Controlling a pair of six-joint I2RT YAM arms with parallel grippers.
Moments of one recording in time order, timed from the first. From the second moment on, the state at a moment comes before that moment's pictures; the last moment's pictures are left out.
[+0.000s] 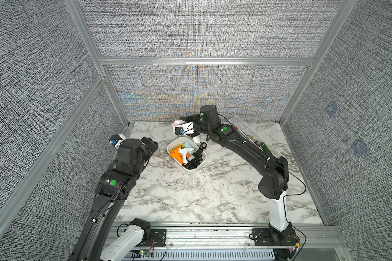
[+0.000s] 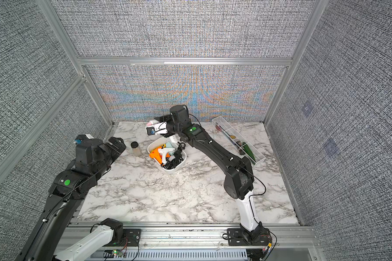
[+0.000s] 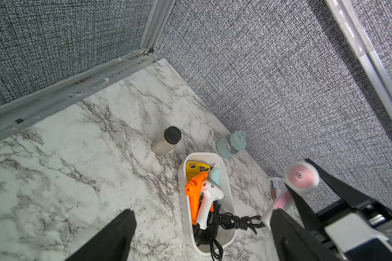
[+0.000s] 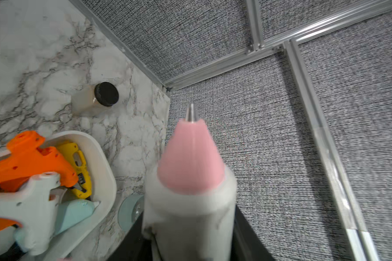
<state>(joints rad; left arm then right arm) -0.34 0.90 1.22 -0.84 -0.34 -0.94 0.72 2.07 2.02 -0.30 -0.26 -1.26</state>
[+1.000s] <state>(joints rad) -0.33 0.91 1.21 -0.84 -0.34 -0.94 0.77 2.19 2.06 -0.22 -0.40 -1.22</state>
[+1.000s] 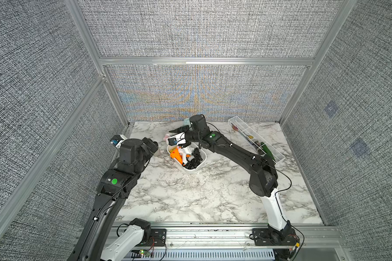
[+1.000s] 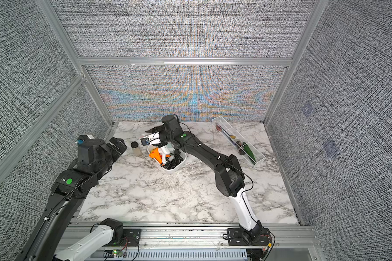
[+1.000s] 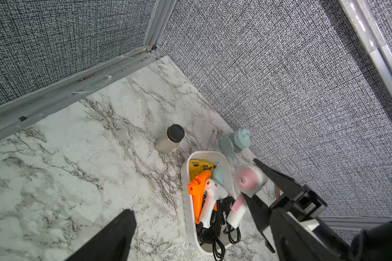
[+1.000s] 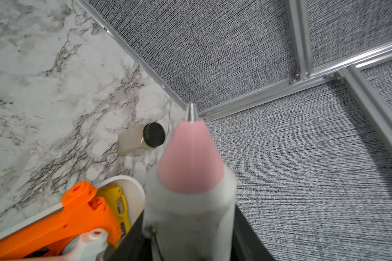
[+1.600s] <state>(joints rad) -0.33 0.92 1.21 -0.84 -0.34 -0.94 0.75 2.20 1.90 -0.17 -0.41 -1.22</state>
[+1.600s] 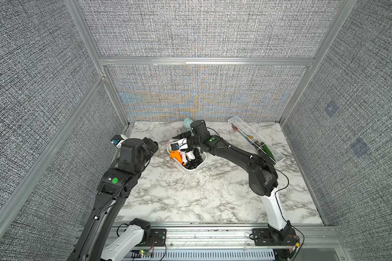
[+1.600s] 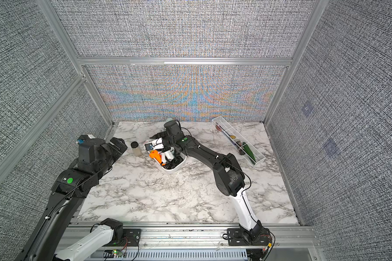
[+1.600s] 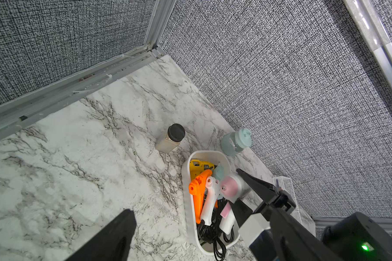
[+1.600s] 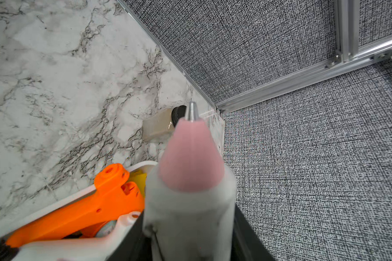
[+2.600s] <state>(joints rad) -0.33 0.95 1.23 -0.84 -0.34 -0.94 0.69 2.29 1.81 -0.01 -0.47 -1.17</state>
